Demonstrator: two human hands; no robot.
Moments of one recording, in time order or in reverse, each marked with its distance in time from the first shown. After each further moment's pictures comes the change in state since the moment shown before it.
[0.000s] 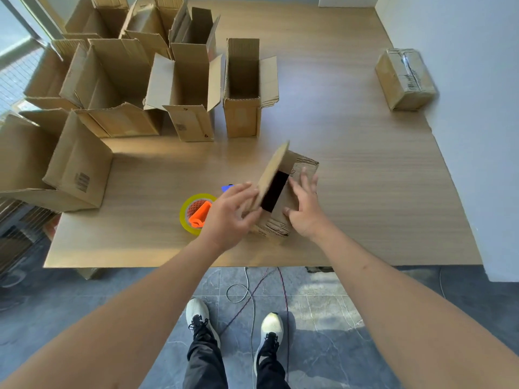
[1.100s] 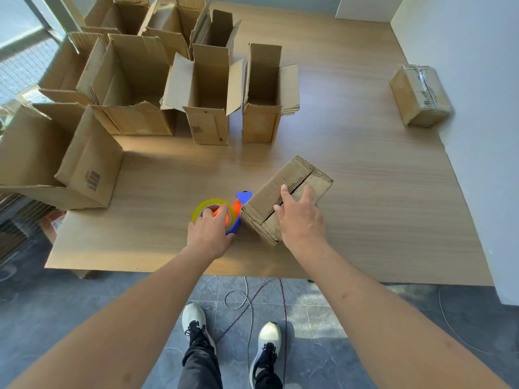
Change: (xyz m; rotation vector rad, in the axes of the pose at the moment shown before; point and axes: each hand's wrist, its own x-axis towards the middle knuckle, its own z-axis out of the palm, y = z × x) left_hand -0.004 -0.075 -0.026 0.651 -0.335 -0.464; right_hand 0.000 -0.063 0.045 -0.629 0.154 0.120
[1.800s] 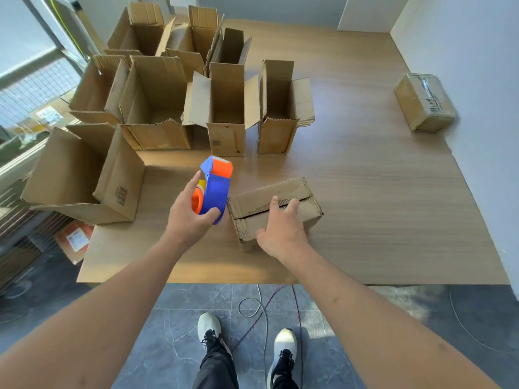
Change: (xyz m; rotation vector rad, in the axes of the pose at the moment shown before) left_hand -0.005 -0.083 -0.082 -0.812 0.302 0.063; right_hand -0.027 -0.092 -0.011 0.145 -0.217 0.042
